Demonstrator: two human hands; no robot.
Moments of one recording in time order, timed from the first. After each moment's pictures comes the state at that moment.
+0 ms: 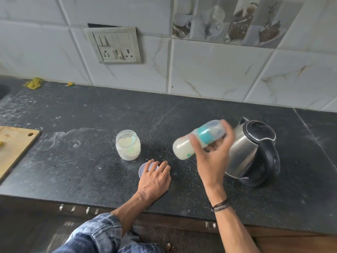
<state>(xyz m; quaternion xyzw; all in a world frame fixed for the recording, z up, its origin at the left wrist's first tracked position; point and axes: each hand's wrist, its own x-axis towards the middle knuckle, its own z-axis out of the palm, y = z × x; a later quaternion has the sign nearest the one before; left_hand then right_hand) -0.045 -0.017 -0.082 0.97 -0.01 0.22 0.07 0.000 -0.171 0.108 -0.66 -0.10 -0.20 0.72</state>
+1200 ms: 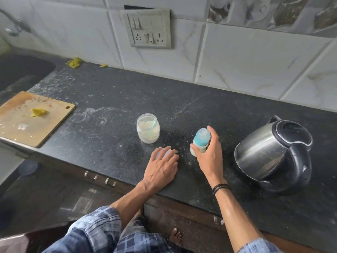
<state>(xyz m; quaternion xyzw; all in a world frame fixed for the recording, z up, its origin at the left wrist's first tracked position) -0.079 -0.013 -0.055 0.97 0.04 0.21 0.07 0.047 -0.167 -0.019 -0.85 -0.19 -0.07 0.48</state>
